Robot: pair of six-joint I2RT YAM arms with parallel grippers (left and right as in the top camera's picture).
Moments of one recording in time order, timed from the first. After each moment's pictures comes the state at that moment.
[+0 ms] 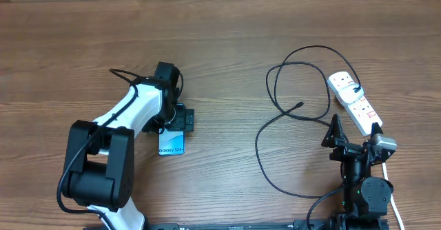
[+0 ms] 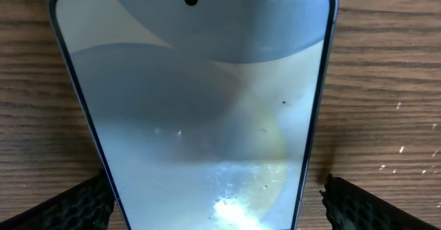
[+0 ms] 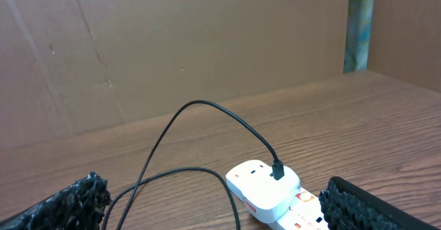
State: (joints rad) left arm -0.22 1.86 1.11 -0.84 0.03 -0.23; right arm -0.06 0.01 0.02 -0.02 0.11 0.17
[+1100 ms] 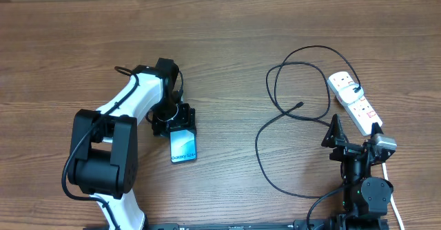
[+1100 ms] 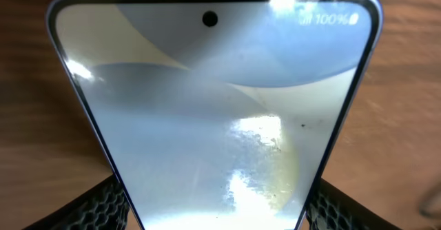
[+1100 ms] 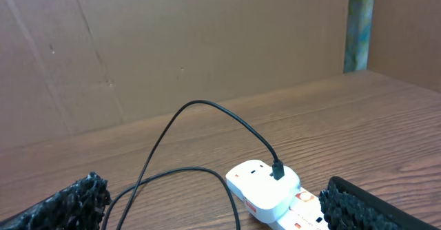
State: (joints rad) left arm -0.21 1.95 1.25 -1.06 0.29 -0.26; right arm -0.06 0.01 0.02 -0.02 0.11 0.17
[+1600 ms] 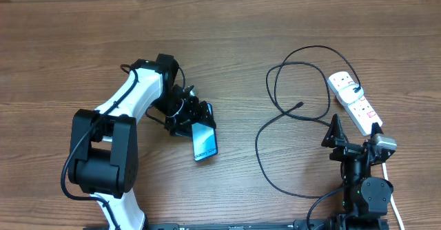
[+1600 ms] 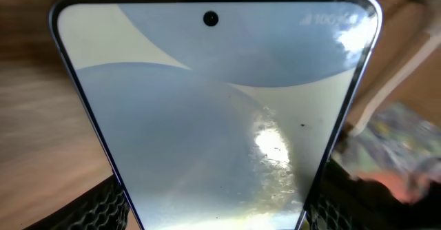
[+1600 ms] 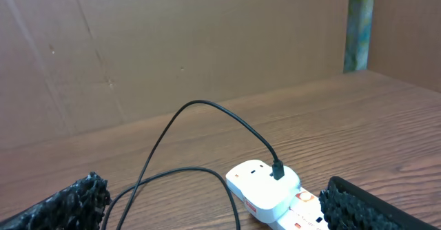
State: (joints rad) left arm -0.21 1.95 1.30 -1.14 0.70 -0.23; right arm -0.06 0.01 0.02 -0.02 0.11 0.17
